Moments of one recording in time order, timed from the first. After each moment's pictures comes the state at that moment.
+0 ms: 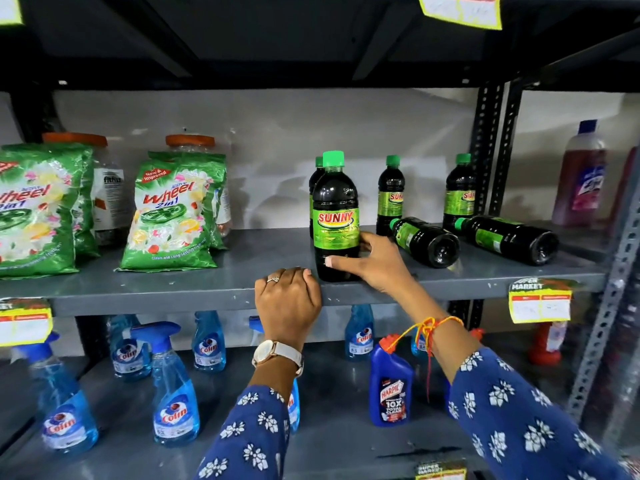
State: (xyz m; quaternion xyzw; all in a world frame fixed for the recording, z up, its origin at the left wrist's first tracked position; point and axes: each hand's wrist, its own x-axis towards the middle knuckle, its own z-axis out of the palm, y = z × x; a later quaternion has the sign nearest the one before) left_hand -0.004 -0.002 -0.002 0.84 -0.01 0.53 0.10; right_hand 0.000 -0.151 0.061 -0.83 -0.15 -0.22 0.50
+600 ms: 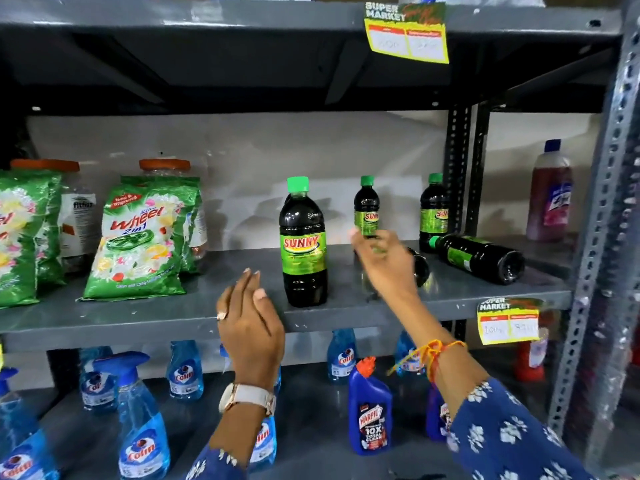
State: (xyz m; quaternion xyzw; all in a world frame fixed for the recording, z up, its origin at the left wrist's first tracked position) left_hand -0.016 -0.011 0.001 0.71 -0.04 0.63 0.31; right_hand -0.013 -0.194 0.086 -0.76 -0.04 -0.29 0.58
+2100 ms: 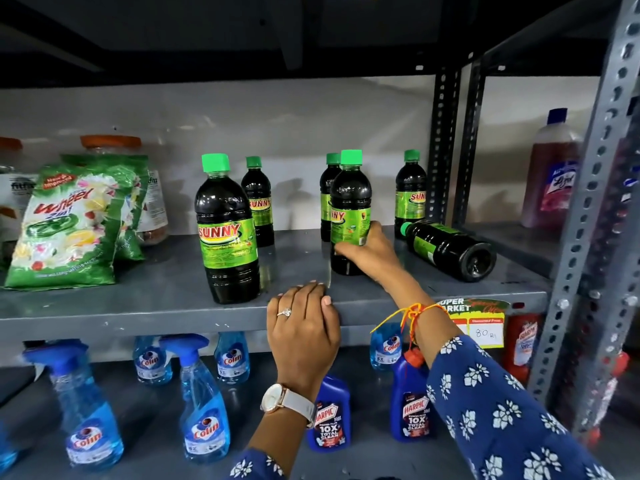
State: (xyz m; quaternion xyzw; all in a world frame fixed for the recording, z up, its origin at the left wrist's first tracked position) left_hand 0.006 -0.170 -0.025 0.76 -0.09 0.63 0.14; right_hand 0.059 -0.291 0.076 -0.83 -0.05 -0.19 0.52
